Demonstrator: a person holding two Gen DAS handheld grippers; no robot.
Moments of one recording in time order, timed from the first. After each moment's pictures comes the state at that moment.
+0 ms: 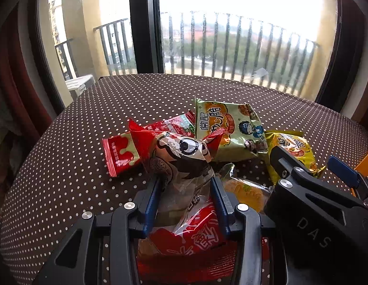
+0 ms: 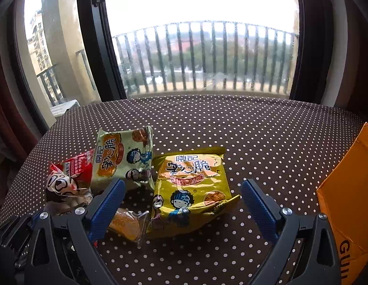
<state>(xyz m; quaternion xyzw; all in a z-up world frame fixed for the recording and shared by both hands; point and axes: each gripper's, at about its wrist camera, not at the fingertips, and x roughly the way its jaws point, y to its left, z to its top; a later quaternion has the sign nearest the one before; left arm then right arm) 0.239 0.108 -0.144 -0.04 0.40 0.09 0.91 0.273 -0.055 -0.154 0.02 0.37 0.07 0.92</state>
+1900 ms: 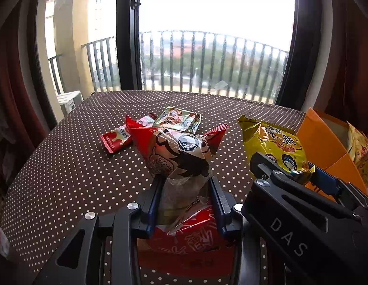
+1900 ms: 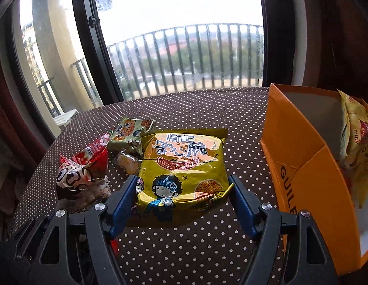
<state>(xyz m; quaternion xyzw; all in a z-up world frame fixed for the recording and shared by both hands) 0.120 0.042 -0.098 -0.04 0.34 0.02 0.94 0.149 -0.114 -0.113 0.07 0.36 0.05 0.93</state>
